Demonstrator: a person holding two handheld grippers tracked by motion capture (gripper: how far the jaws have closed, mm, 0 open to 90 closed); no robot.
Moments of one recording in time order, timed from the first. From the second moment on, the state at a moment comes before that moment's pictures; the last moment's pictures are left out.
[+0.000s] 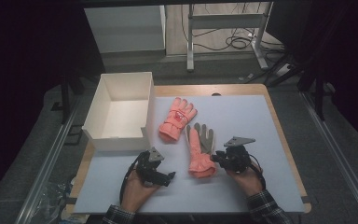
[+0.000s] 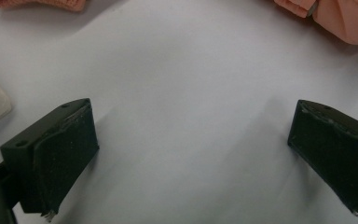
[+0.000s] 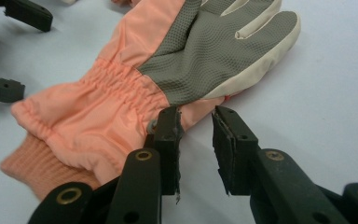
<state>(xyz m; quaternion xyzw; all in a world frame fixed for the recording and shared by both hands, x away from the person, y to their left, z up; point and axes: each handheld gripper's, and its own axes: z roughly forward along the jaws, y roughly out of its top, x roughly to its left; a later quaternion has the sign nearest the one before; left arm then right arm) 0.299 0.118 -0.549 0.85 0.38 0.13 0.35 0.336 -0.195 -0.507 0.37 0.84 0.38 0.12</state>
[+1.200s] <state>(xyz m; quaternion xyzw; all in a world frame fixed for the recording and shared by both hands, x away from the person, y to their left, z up) 0.299 0.118 -0.549 0.85 0.38 0.13 0.35 0.464 -0.098 -0.453 0.27 0.88 0.39 0.10</state>
